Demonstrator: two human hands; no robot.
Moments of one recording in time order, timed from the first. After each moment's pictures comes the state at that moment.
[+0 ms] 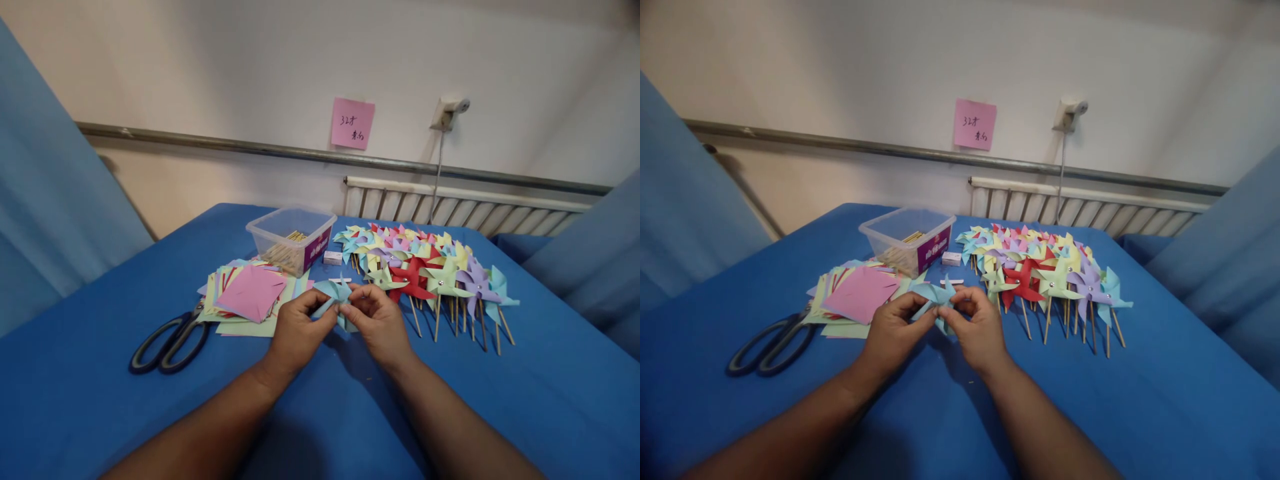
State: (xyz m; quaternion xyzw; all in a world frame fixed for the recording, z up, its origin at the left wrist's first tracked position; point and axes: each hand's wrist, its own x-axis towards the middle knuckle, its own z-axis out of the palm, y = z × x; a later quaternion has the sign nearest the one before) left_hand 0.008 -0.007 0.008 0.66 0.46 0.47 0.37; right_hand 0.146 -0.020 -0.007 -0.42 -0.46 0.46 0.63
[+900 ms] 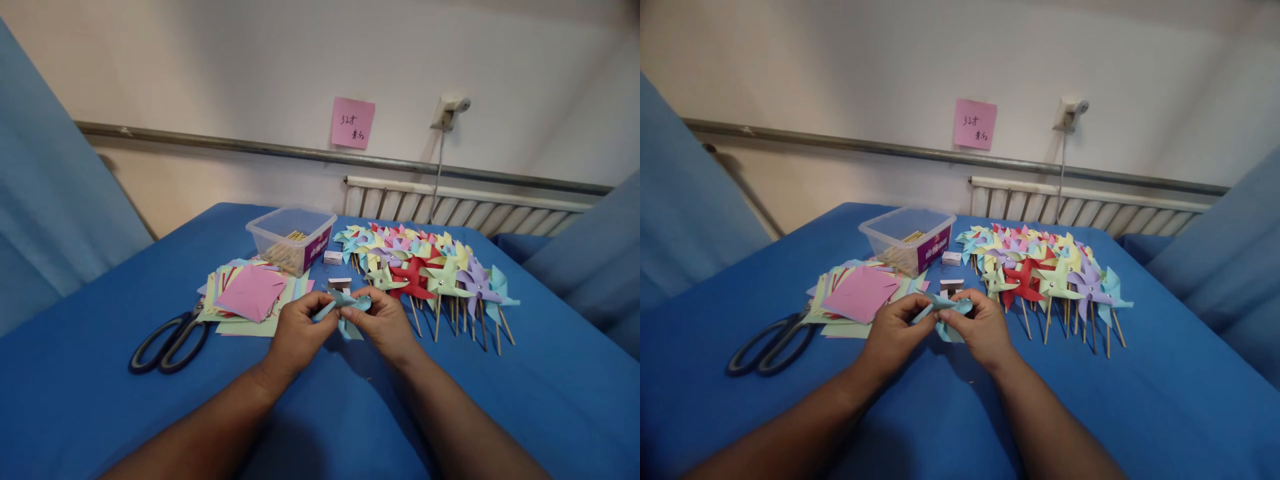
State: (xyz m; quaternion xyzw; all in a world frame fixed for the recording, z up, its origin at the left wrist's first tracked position) left_hand 0.010 -0.010 0.016 0.65 0.45 0.46 0.41; right_hand 0.156 -0.019 -0.001 -0.42 -0.46 0.52 0.59
